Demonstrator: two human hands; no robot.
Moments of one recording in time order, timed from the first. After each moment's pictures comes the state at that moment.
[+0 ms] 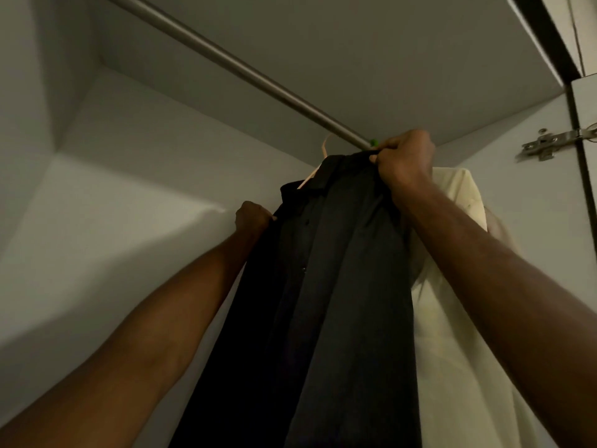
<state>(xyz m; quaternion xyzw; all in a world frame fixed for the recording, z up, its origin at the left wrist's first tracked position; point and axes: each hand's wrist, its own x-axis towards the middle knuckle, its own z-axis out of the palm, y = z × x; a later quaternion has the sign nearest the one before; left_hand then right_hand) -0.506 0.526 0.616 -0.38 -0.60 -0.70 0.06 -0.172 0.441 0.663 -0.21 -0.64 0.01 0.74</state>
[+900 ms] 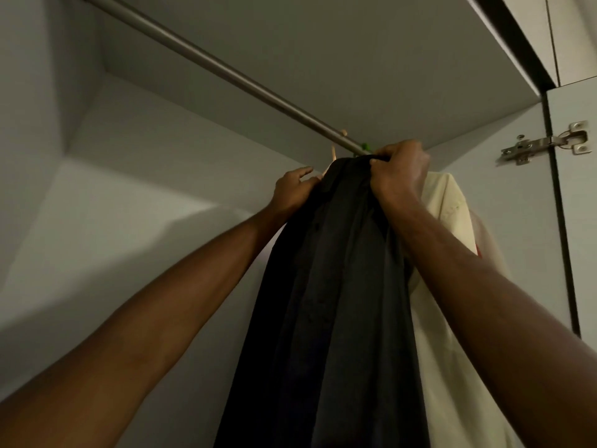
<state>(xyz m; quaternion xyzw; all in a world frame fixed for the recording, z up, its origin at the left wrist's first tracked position) -0.379 0.463 0.639 -0.60 -0.44 -0.66 0.14 -0.157 0.419 0.636 -0.21 -0.61 -0.06 0.76</state>
